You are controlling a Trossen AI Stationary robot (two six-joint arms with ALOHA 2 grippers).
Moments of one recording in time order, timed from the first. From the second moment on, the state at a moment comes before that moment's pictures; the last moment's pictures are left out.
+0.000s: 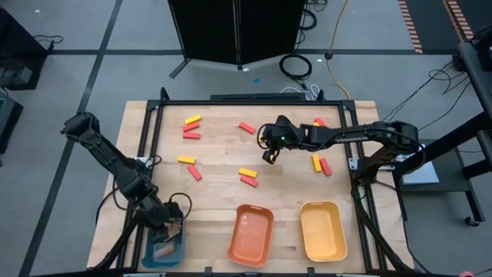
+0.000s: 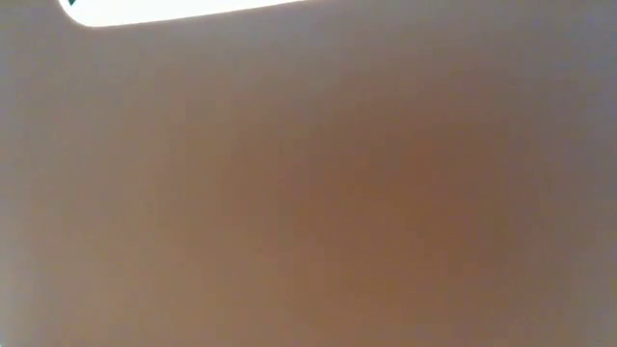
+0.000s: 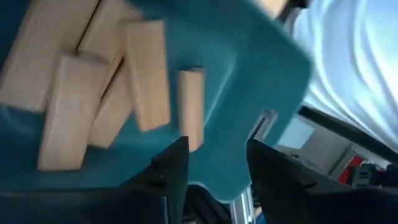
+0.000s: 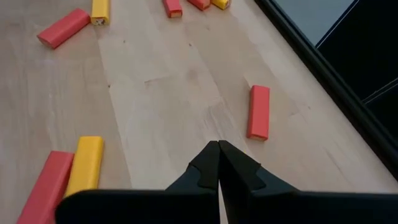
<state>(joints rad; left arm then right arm) -0.78 1.13 0.63 -0.49 0.44 -1.40 -0.20 1.55 0.95 -0.09 0.21 0.08</state>
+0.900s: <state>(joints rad) -0.21 0.98 0.63 -0.16 -0.16 0.13 -0.16 1.32 0.94 -0.59 0.15 0.19</state>
